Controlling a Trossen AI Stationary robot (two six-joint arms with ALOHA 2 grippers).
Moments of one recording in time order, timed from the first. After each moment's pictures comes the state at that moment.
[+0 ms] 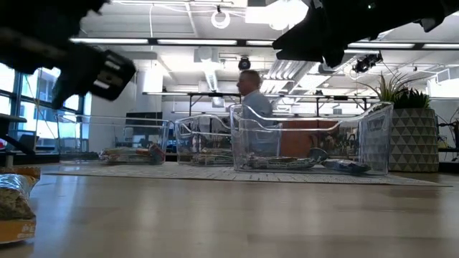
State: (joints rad) left arm -0.44 1.38 0.64 -0.04 0.29 0.06; right arm 0.26 1.30 0.57 0.50 0.60 0.14
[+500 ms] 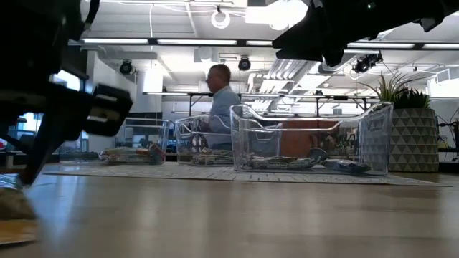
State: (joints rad) left arm -0.52 1.64 0.64 0.19 0.24 0.16; right arm 0.26 1.30 0.57 0.51 0.60 0.13
